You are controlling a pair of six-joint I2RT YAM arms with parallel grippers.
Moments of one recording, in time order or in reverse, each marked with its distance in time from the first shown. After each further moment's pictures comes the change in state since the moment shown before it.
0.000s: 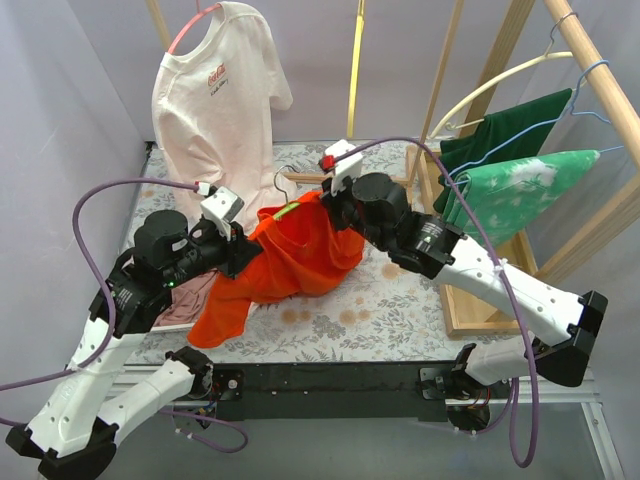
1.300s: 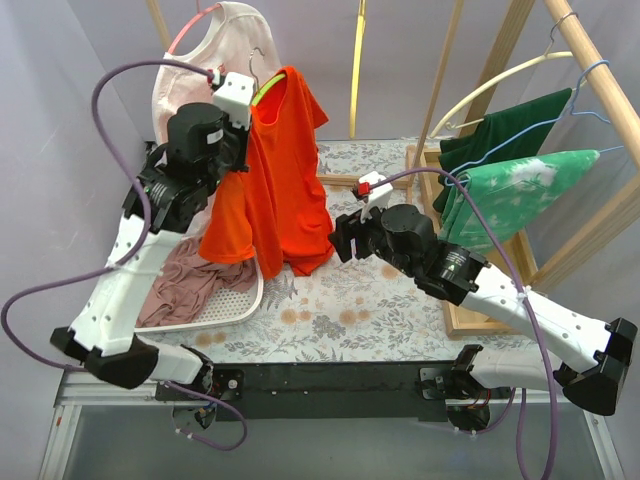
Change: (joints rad) left arm 0.001 0.549 0.679 -0.047 -0.599 0.138; right arm -0.046 -0.228 -0.287 0.053 -0.043 0.149
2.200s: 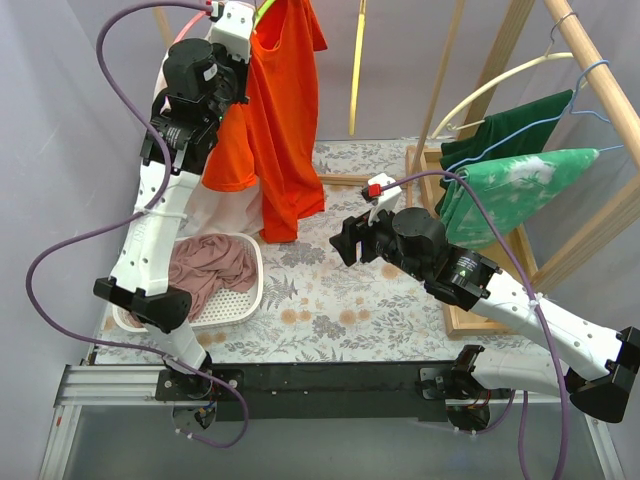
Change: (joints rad) left arm 0.146 0.378 0.458 0.177 0.118 0.172; right arm 0.000 -0.061 -0.034 -0.009 -0.047 0.048
